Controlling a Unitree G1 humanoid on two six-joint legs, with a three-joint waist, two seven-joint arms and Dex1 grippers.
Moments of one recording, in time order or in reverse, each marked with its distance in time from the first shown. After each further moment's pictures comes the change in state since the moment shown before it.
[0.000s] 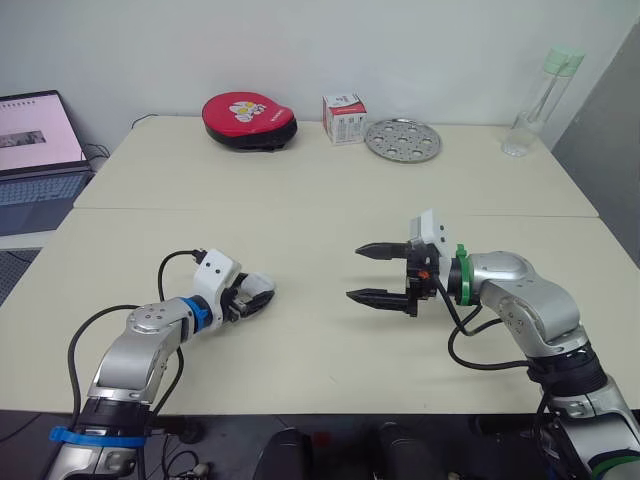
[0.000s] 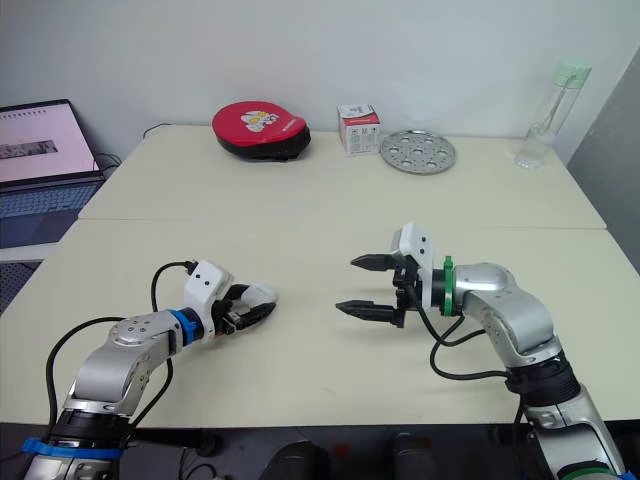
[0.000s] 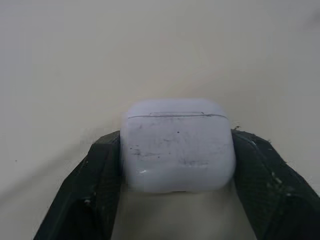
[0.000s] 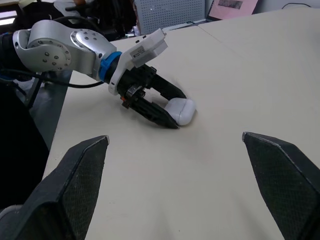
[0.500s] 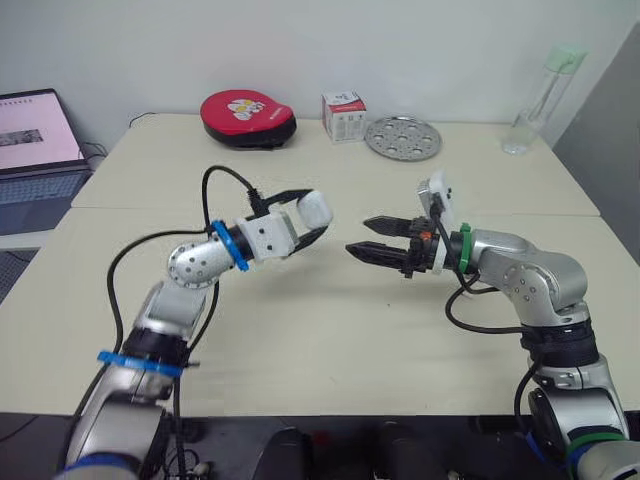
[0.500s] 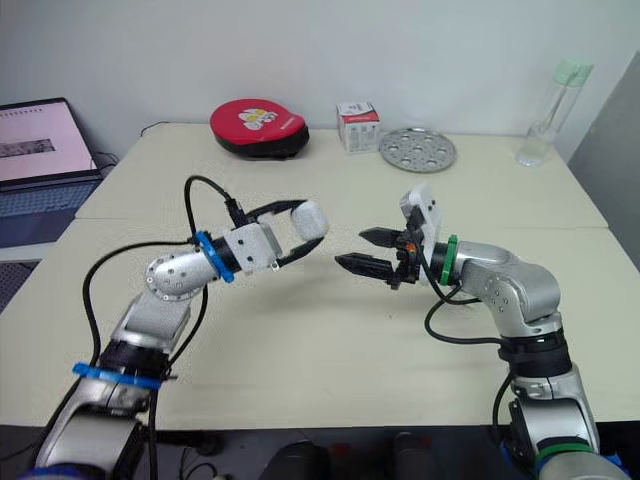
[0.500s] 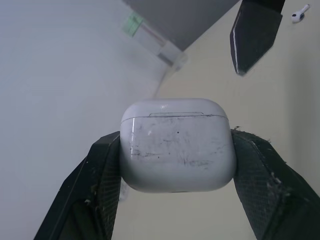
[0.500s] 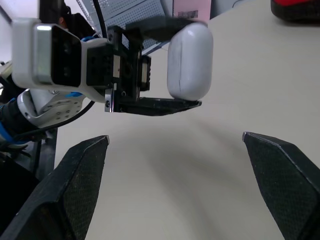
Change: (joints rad) left arm -0.440 -0.063 -0.211 0.432 0.412 -1.266 0.021; right arm -0.143 0.149 -0.153 0.063 0.192 0.396 -0.242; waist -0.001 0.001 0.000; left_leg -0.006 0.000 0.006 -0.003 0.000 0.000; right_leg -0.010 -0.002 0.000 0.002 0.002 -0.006
